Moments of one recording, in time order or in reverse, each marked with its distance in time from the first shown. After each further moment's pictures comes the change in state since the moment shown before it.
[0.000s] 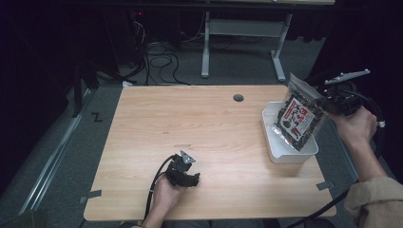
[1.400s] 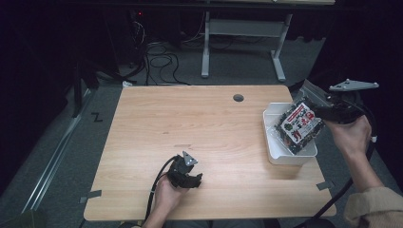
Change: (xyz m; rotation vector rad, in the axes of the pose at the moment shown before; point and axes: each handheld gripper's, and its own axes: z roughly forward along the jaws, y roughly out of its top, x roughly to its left) left arm -0.009 0.002 -0.006 -0.038 -0.007 0.033; right arm 0.019 -0.019 -0.012 -0.198 0.002 0.023
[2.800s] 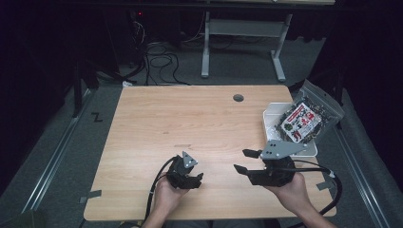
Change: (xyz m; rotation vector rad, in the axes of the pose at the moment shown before) left arm -0.004 0.001 -0.012 -0.052 -0.006 0.015; right arm 0.203 -0.038 -0.044 -0.118 0.624 -0.191
